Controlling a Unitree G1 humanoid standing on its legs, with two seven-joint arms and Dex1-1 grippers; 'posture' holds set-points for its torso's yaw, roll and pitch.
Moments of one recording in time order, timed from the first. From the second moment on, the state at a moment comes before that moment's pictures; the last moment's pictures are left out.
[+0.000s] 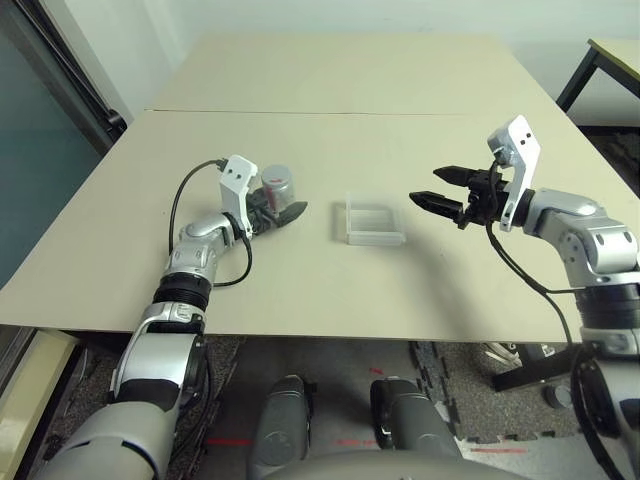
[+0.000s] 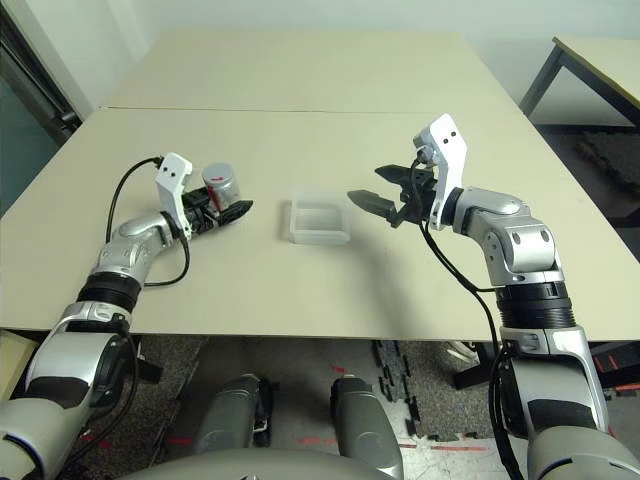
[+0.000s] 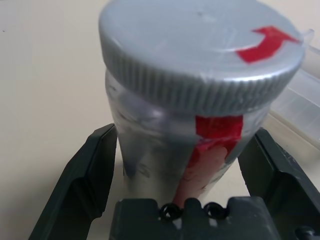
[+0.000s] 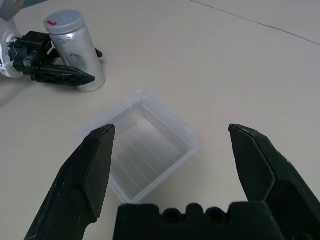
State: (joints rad) left arm -0.70 0.36 0.05 0.83 -0.19 0.08 -0.80; right arm -0.57 -0.57 -0.05 0.12 0.40 0.59 0.87
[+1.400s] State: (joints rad) left arm -0.80 0.44 -0.14 0.35 -0.28 0.40 -1.28; right arm -0.88 -0.44 0.08 0.01 0.48 0.76 1.02
